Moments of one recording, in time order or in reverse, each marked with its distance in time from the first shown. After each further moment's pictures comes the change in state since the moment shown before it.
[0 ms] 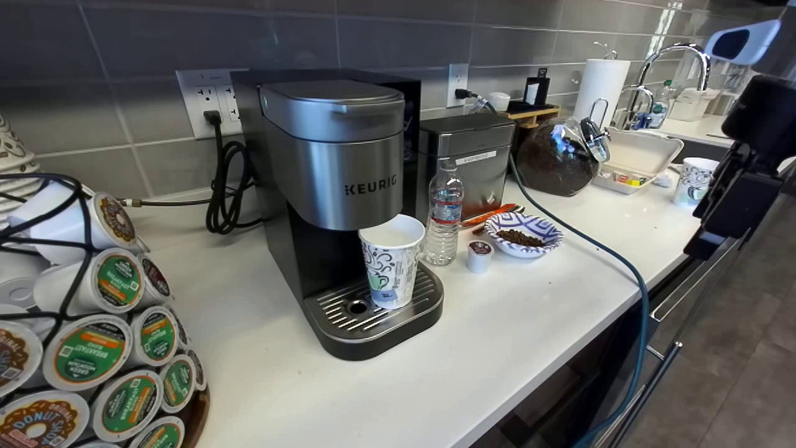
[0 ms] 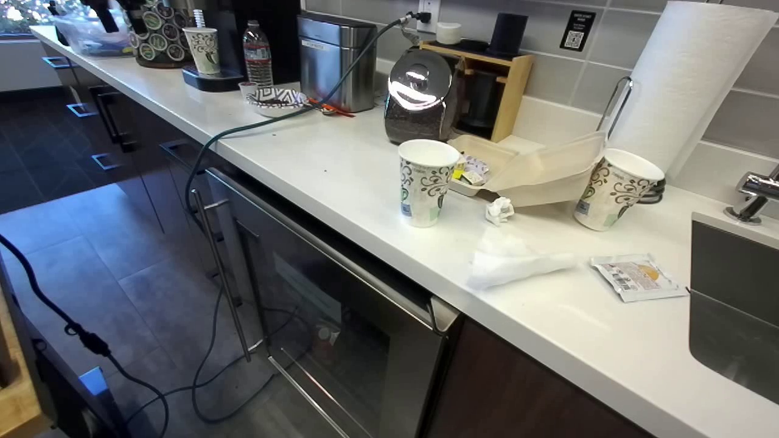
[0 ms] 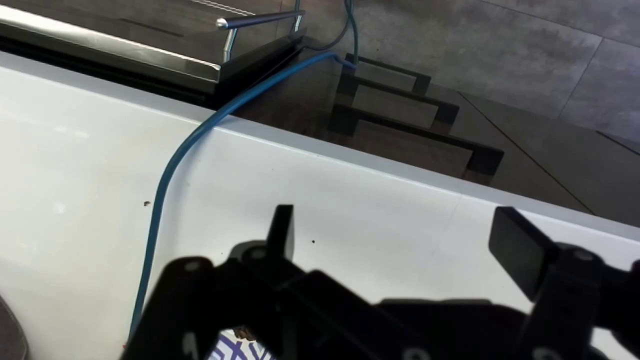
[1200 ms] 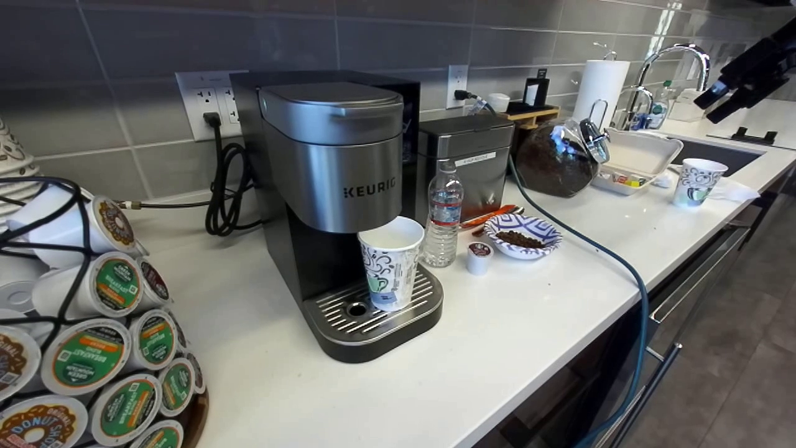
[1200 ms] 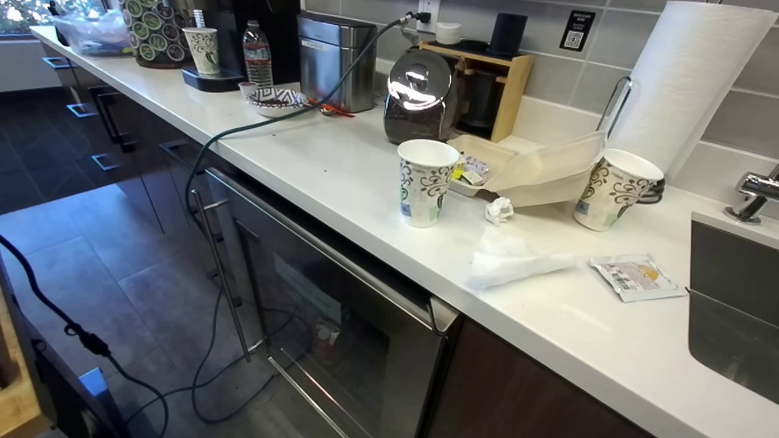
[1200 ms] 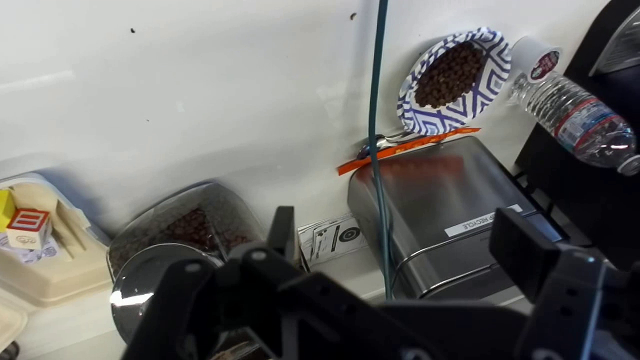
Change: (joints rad) arm -0.092 0.056 -0.669 0.158 0.525 0.155 -0.695
